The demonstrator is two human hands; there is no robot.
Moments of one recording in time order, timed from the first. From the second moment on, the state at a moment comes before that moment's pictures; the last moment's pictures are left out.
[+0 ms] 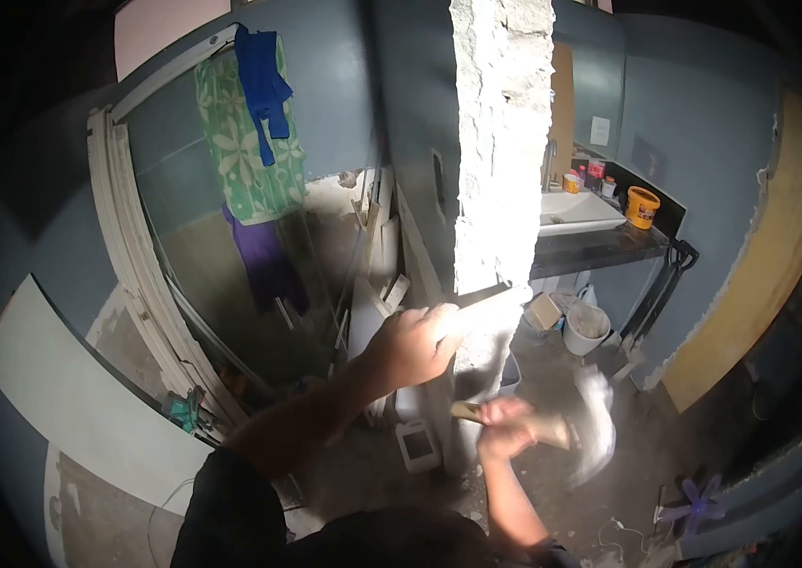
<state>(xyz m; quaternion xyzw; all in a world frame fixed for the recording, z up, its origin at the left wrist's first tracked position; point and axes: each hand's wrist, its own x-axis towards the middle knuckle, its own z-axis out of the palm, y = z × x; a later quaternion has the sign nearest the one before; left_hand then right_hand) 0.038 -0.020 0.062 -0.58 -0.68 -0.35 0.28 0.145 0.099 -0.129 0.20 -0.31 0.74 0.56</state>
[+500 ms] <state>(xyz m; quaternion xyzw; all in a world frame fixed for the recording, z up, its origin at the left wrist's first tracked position) 0.050 -0.022 0.078 -0.59 -0.70 -0.33 0.24 0.139 0.098 -0.110 -0.02 -0.42 0.80 0.43</state>
